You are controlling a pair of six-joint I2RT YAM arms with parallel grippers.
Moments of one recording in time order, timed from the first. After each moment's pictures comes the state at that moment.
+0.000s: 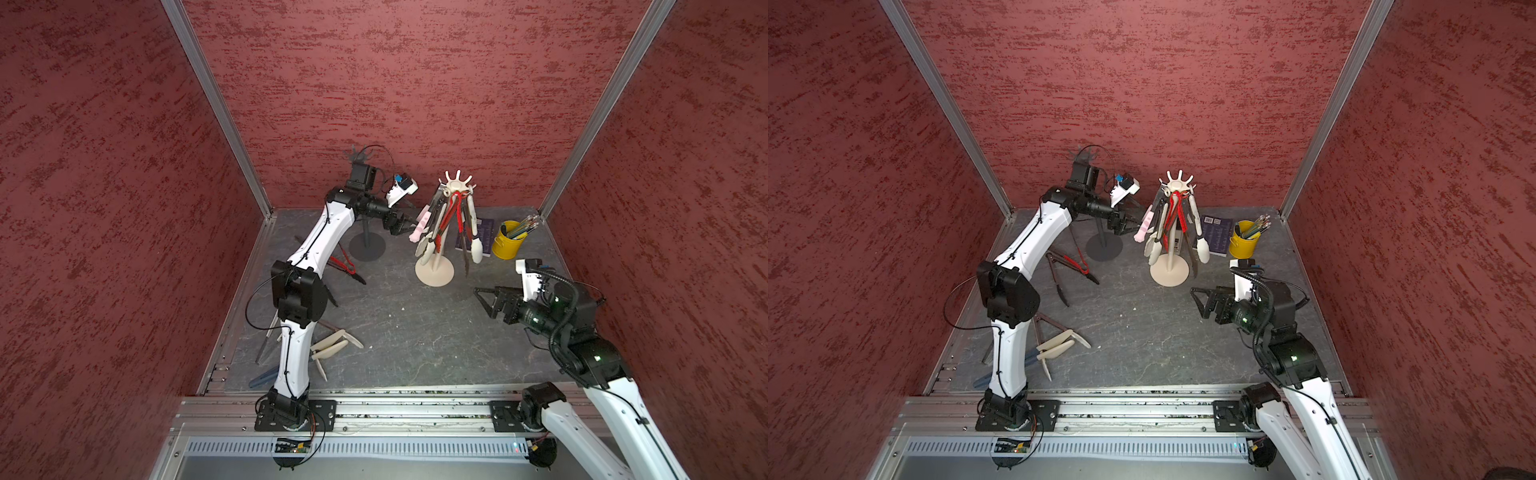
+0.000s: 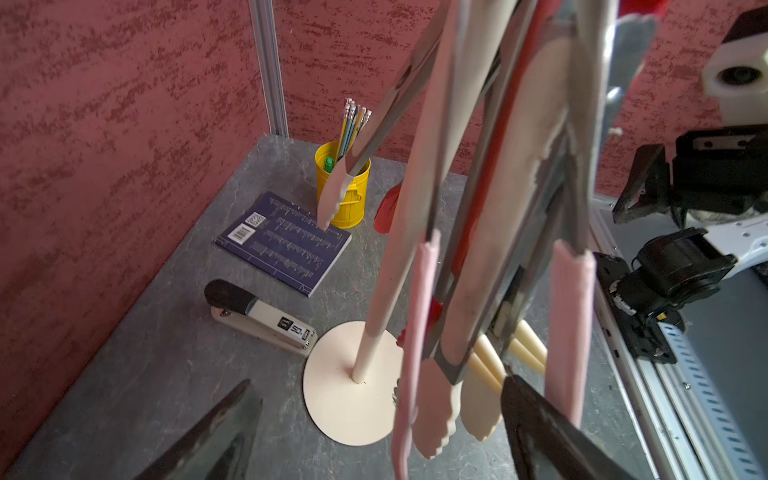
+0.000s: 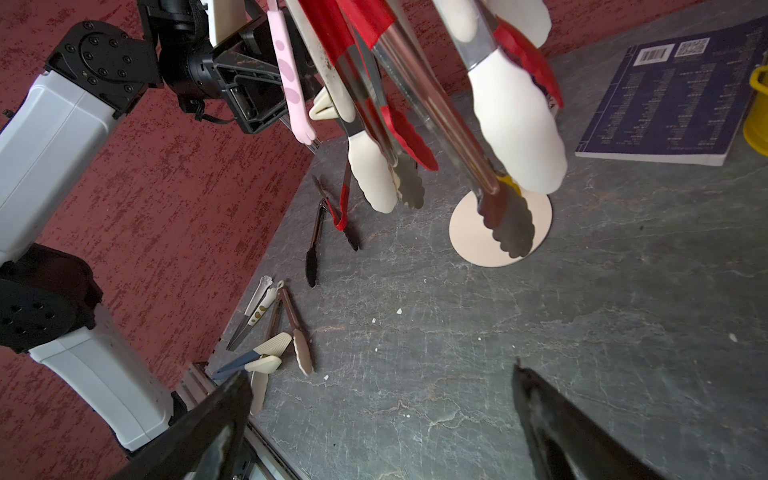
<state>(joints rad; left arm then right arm) -0.33 2.11 2.15 -0.76 0.98 0.52 0.24 0.61 0.74 -0.53 -0.44 0.48</state>
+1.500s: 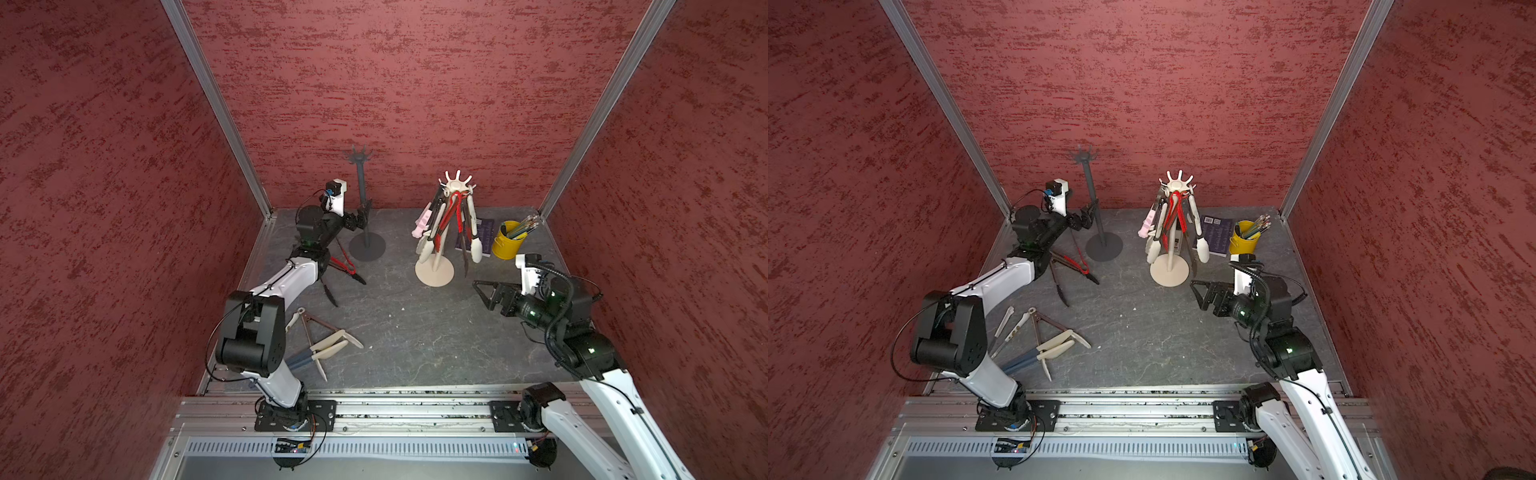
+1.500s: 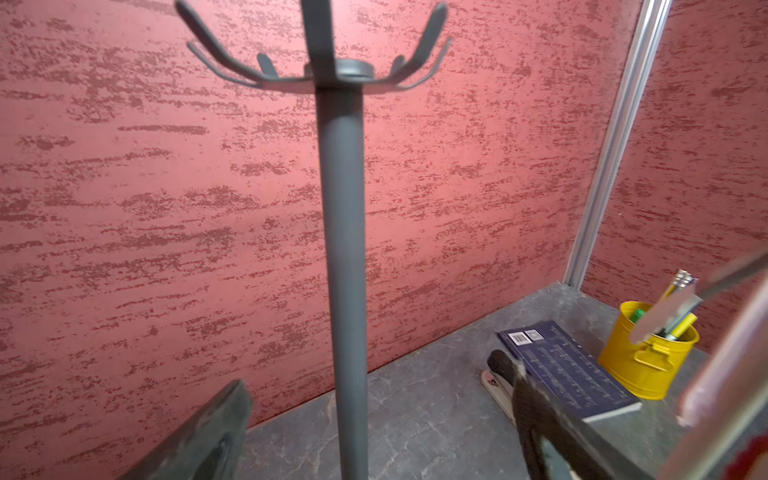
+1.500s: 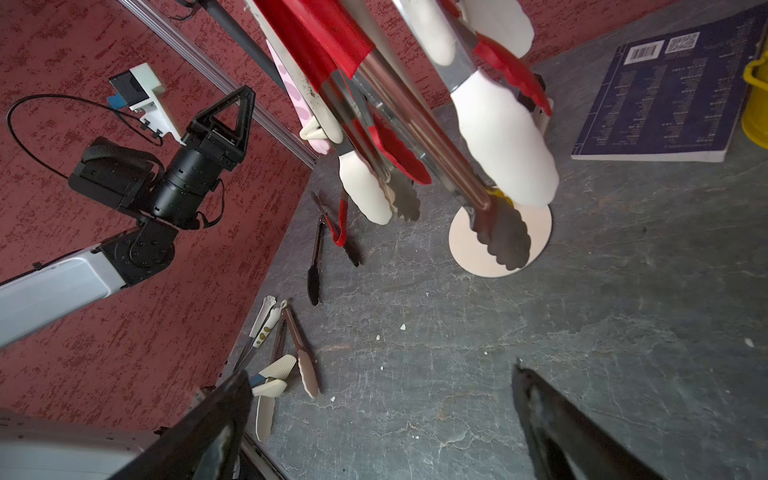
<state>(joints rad) -0.16 1.69 1.14 0.64 0.33 -0.03 0.24 0.65 0.74 -0.46 -0.41 0.55</state>
